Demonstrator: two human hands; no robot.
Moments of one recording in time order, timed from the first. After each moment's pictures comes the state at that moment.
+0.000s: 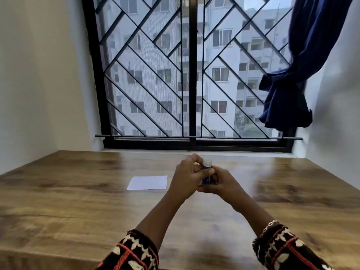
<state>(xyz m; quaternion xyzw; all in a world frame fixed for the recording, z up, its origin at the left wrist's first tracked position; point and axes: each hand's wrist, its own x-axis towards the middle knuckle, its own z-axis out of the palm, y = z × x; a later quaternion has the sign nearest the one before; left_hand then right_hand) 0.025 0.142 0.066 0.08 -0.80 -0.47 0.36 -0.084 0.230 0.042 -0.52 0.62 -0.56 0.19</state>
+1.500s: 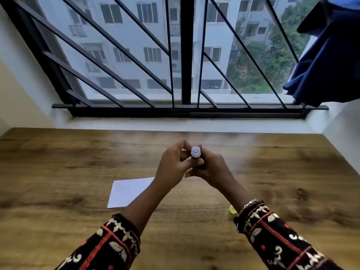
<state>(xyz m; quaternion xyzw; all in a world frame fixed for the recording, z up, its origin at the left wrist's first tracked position) -0.083 0.015 0.117 0.17 -0.76 -0.58 0.25 -0.190 0.108 0.088 -0.48 0.76 -0.42 0.14</state>
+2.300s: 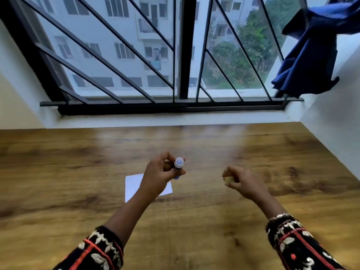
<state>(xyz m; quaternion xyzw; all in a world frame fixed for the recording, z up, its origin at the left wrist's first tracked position) 0.005 -0.036 0.090 0.15 -0.70 -0.67 0.20 -0.156 0.164 0.062 -0.33 0.89 -0.25 0.17</state>
